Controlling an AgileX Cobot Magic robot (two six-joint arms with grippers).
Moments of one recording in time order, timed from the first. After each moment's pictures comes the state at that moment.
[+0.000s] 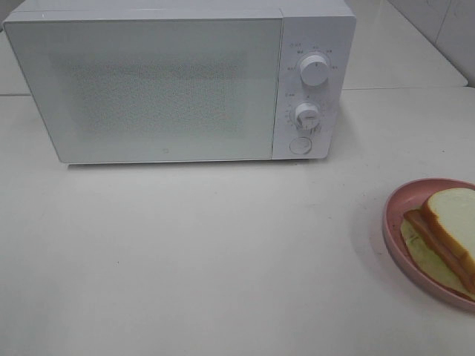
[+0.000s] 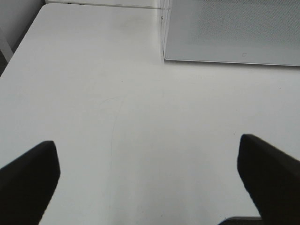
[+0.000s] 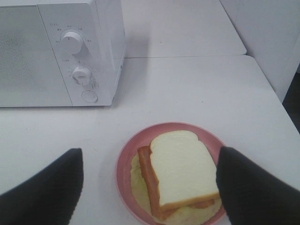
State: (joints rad) left arm 0.07 0.00 -0.52 -0.09 1.08 0.01; right arm 0.09 0.04 -0.53 -0.05 0.86 0.09
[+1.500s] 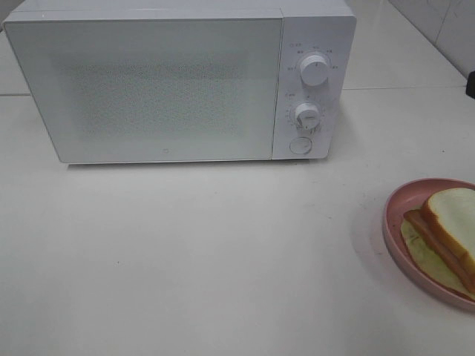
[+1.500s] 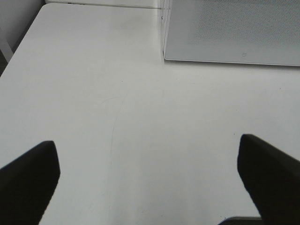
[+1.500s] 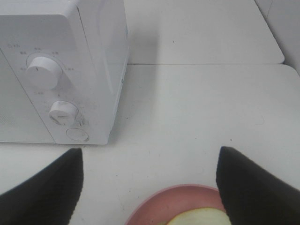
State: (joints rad) left arm 0.07 0.00 -0.52 -0.09 1.08 0.01; right arm 0.09 0.88 -0.53 -0.05 0.10 0.09
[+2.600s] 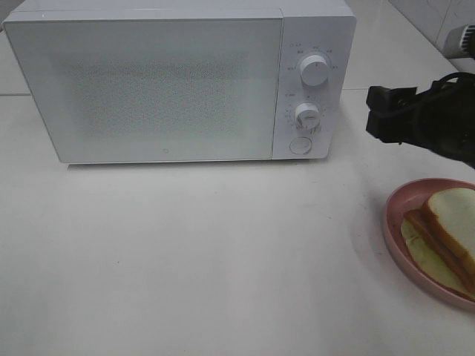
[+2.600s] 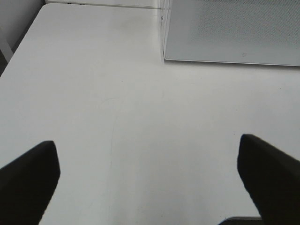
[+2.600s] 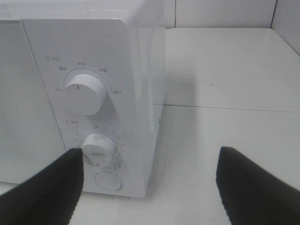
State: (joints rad) left arm 0.07 0.00 -0.52 -0.09 1.08 0.01; right arm 0.38 1.34 -0.37 0.33 -0.78 -0.20
